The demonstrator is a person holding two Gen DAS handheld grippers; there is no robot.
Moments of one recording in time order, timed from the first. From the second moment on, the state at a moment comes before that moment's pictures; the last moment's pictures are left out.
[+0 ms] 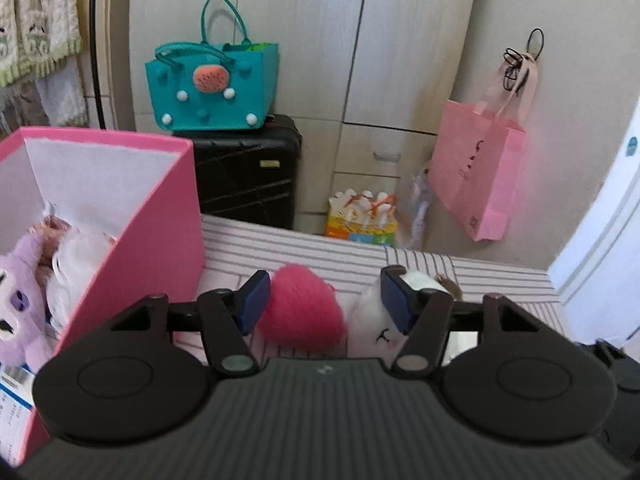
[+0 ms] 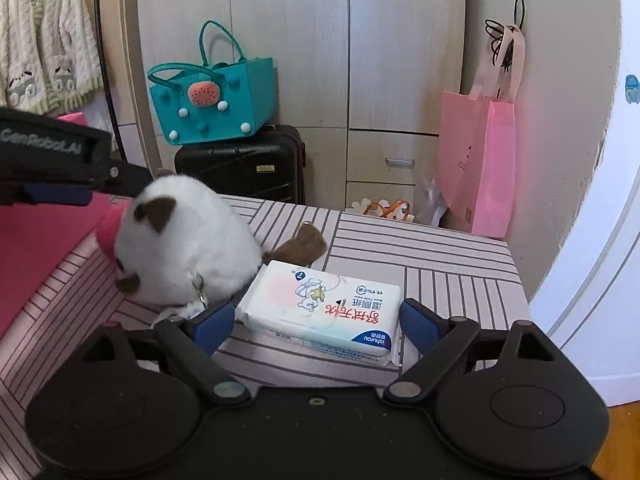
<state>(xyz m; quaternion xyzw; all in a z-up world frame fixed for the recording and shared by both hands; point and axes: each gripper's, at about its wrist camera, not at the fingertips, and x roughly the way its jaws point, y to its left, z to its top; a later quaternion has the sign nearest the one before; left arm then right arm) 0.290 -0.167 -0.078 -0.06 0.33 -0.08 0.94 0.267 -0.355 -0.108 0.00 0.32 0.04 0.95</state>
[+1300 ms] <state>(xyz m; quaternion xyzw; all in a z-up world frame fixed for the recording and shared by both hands) 0.327 -0.154 -0.118 -0.14 0.36 -0.01 0.92 0.264 -0.374 -0.115 0.01 0.33 0.04 0.94</state>
